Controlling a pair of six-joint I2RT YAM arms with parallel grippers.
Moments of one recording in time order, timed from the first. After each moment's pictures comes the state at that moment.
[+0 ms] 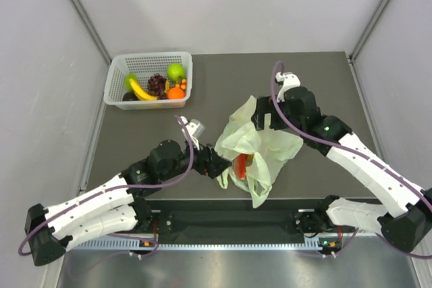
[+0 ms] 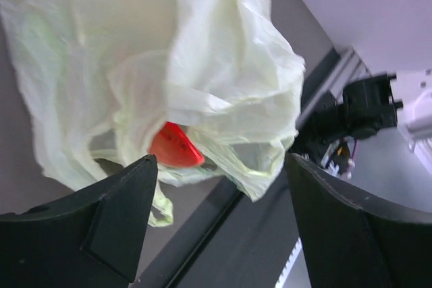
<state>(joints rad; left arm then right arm) -0.95 0.78 0.58 -0.05 0.04 -0.58 0.65 1.12 1.09 -0.52 0.13 0.36</state>
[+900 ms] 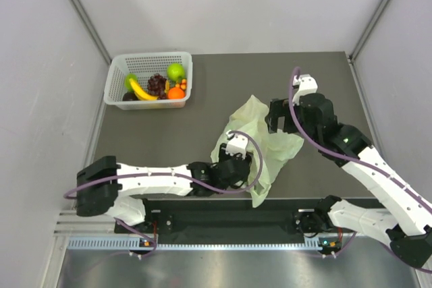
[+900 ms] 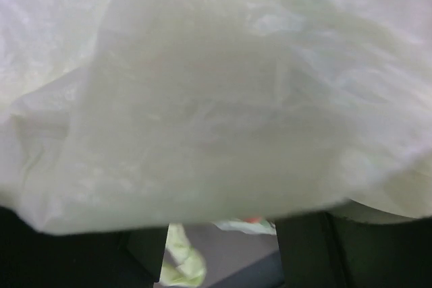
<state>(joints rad) -1.32 1.42 0.85 -0.12 -0.67 -0.64 0.65 0.96 1.08 -0.62 0.26 0.31</state>
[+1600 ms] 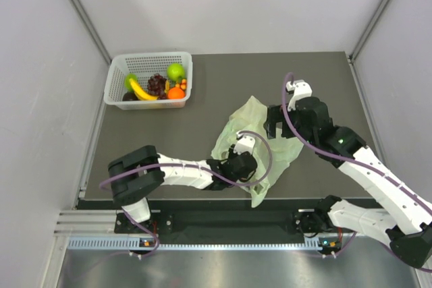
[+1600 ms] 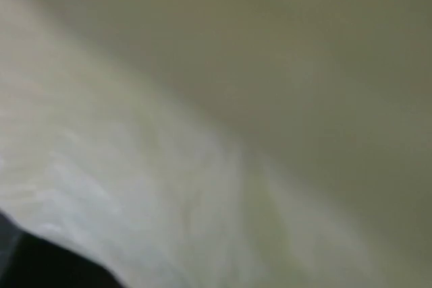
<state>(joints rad) -1.22 1.72 0.86 0.09 -0.58 -0.58 0.64 0.96 1.02 -0.61 0.22 0.29</state>
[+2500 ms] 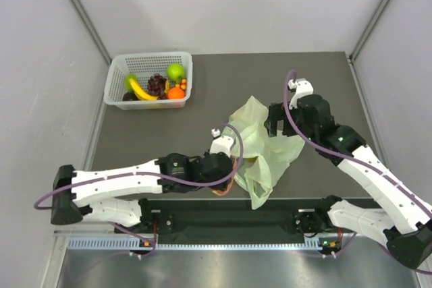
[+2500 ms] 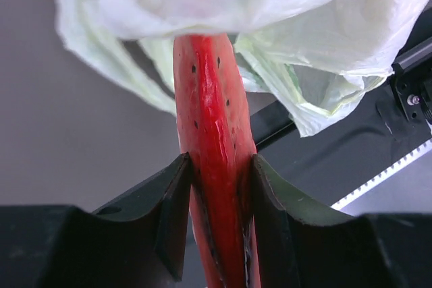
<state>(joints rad) -1.32 1.22 1.00 -0.68 -0.36 -0.77 0.59 0.97 1.01 -0.58 0.16 0.29</state>
